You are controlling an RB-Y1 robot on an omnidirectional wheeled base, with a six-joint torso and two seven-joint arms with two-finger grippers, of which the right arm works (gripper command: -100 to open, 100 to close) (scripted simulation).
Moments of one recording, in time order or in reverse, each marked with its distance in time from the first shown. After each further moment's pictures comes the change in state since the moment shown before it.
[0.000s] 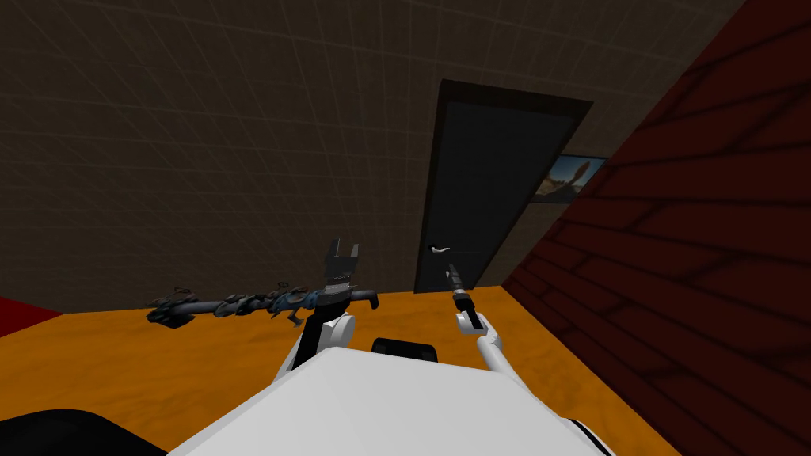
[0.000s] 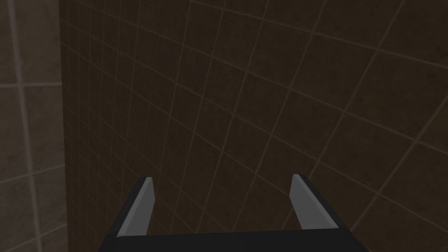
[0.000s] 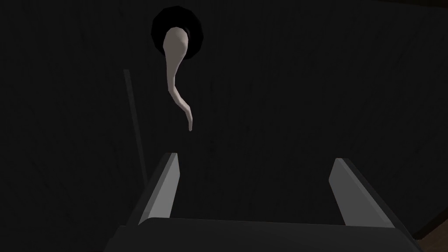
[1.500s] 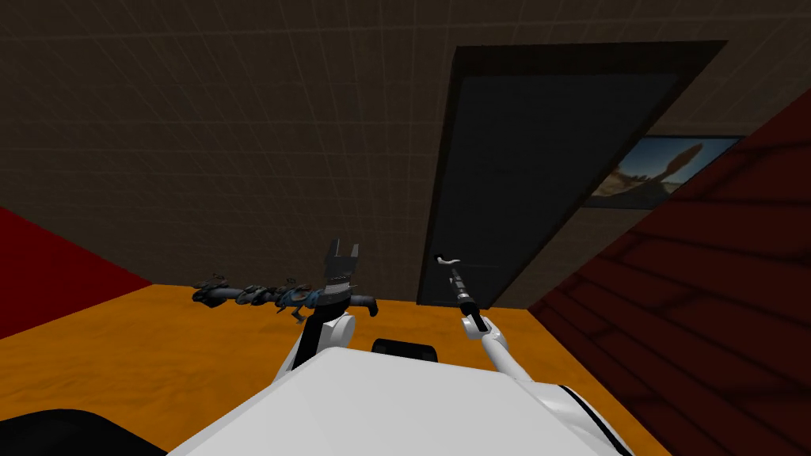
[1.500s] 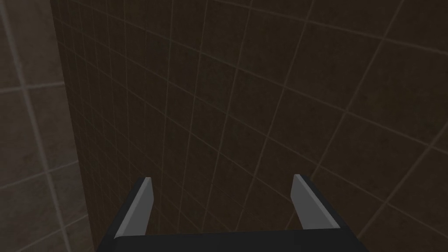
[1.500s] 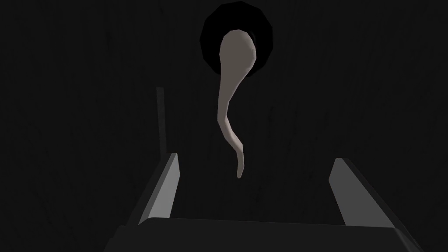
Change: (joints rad) arm -0.116 -0.062 -0.008 0.324 0.017 -0.065 -0.045
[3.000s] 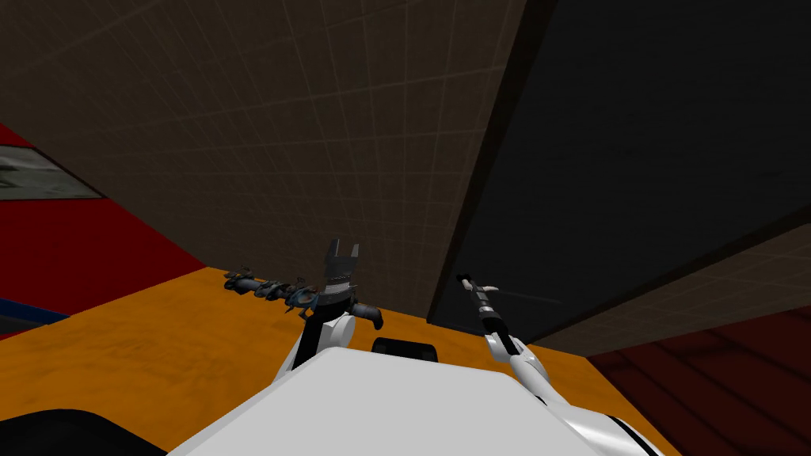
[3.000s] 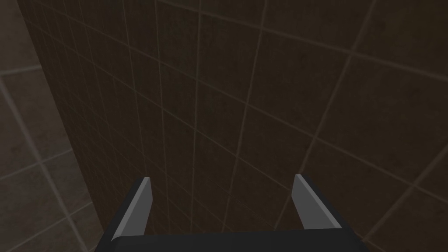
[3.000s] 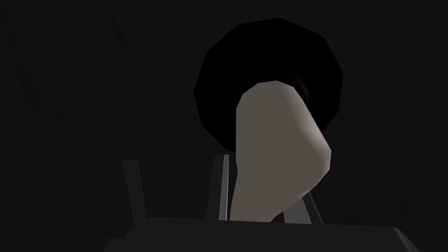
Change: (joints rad) arm 0.071 -0.129 -0.059 0.084 -0.044 -0.104 -0.085
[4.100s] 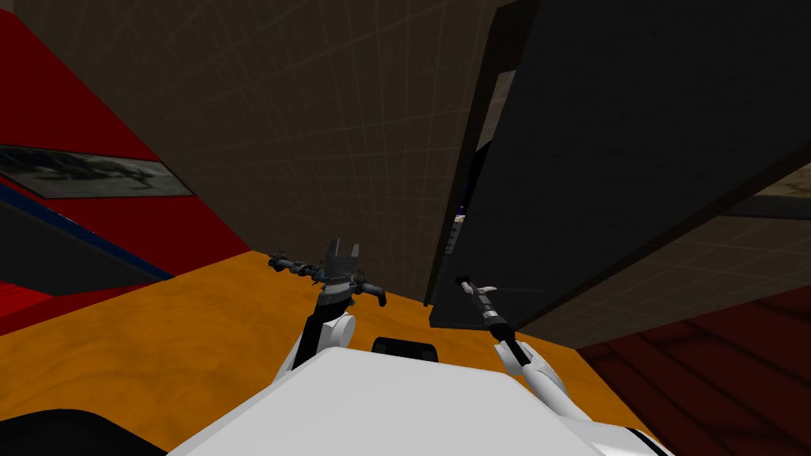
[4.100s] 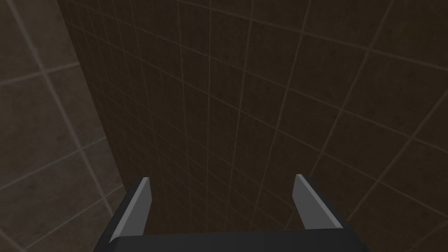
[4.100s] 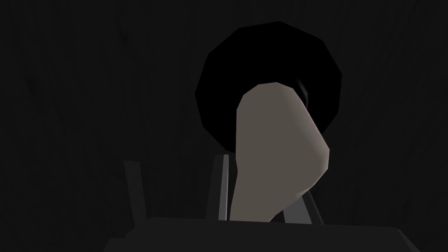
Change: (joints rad) arm 0.044 -0.068 0.092 -0.019 0.065 -0.084 -0.121
